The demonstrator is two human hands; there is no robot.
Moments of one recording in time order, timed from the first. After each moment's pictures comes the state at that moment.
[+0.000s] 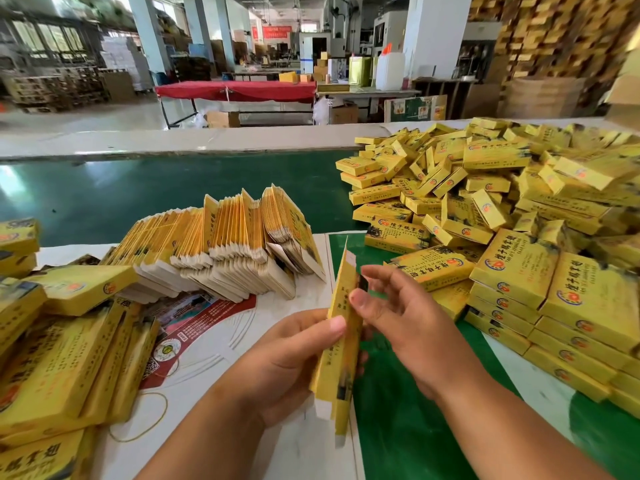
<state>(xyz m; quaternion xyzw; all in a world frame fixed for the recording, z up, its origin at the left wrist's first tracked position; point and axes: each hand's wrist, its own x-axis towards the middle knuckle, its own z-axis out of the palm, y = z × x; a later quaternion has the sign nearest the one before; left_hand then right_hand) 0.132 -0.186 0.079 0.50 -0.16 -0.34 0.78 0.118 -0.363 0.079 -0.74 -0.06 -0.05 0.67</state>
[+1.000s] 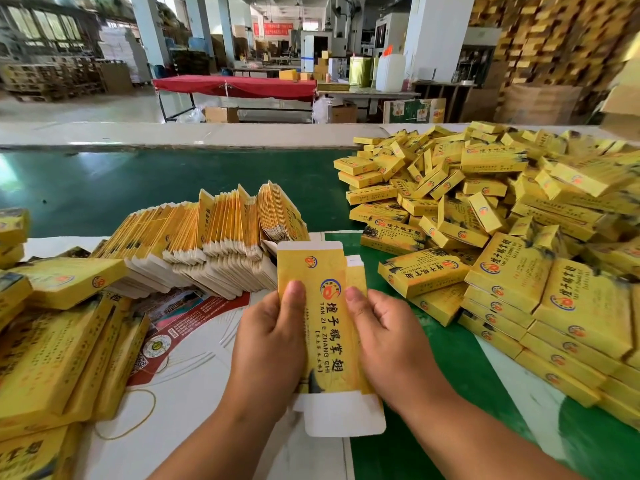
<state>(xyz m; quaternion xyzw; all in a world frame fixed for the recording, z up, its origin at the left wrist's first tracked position) 0.122 -0.204 0.080 0.66 -0.04 0.00 0.75 0.116 -0.340 0.069 -0.79 -0.03 -0.11 0.60</state>
